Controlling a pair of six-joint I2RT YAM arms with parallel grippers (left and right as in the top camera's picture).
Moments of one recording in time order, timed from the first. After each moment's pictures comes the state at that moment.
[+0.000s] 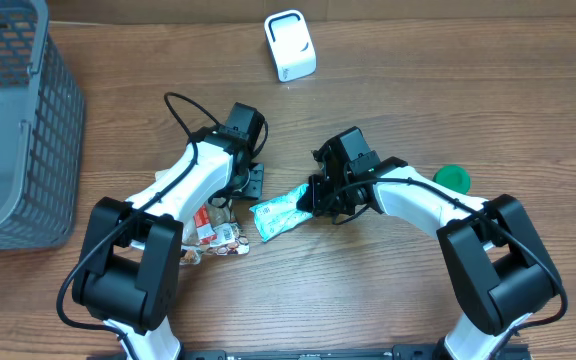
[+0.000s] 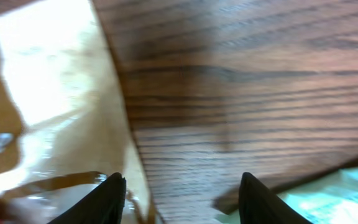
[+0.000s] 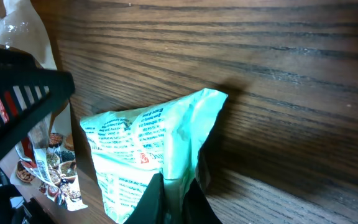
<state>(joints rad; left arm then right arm) -0.37 1.88 1.22 -0.77 -0.05 -0.28 0.49 1.86 1.02 -0.36 -0.53 0.54</state>
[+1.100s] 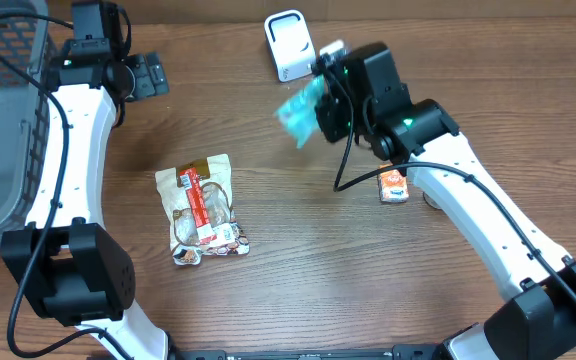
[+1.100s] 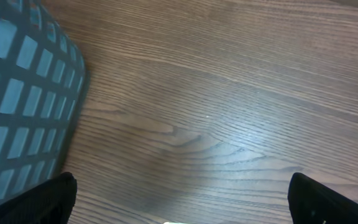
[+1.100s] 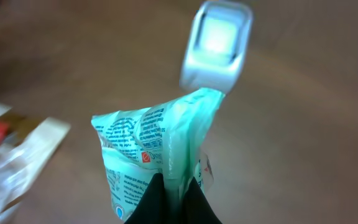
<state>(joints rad) 0.07 1.88 1.76 -0.87 -0.14 -0.21 0.46 1.67 1.51 -0.58 -0.01 -0.10</state>
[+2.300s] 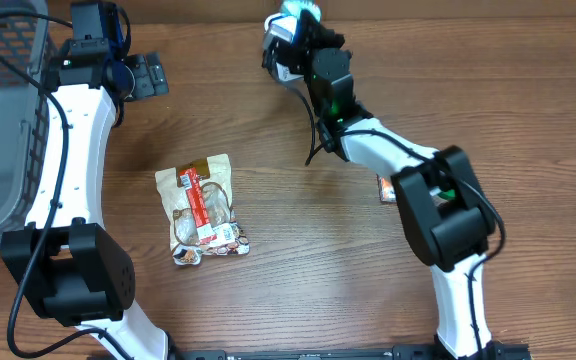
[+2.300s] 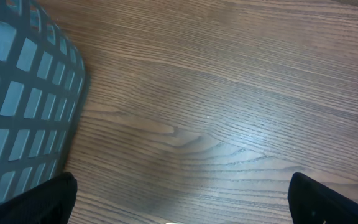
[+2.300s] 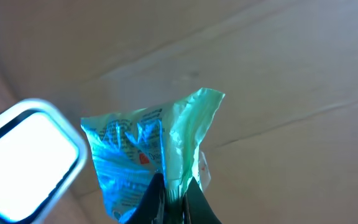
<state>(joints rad) 0.07 1.88 1.76 -0.87 -0.14 -0.20 0.46 2.25 1.52 0.72 0.29 -1.14</state>
